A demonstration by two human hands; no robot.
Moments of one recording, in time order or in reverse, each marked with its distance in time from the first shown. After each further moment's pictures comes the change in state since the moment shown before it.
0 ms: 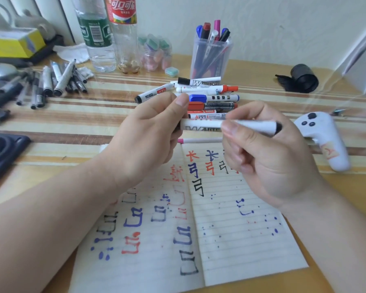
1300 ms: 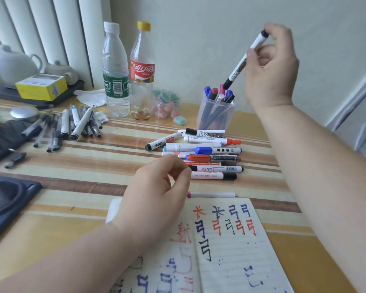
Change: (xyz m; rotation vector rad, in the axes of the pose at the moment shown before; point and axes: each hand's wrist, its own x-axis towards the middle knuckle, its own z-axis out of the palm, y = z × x) left_hand 0.003 -0.012 -0.008 0.562 0.288 0.218; right_hand 0.225 -0.065 -0.023 -0.891 0.555 -0.713
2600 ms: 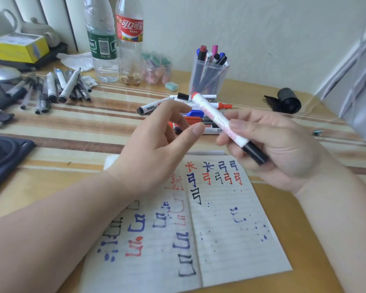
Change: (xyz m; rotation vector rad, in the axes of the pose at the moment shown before) left_hand -0.005 0.008 -0.005 -0.137 -0.145 0.162; right_hand -0.144 -0.076 -0.124 0.734 -0.841 0.917
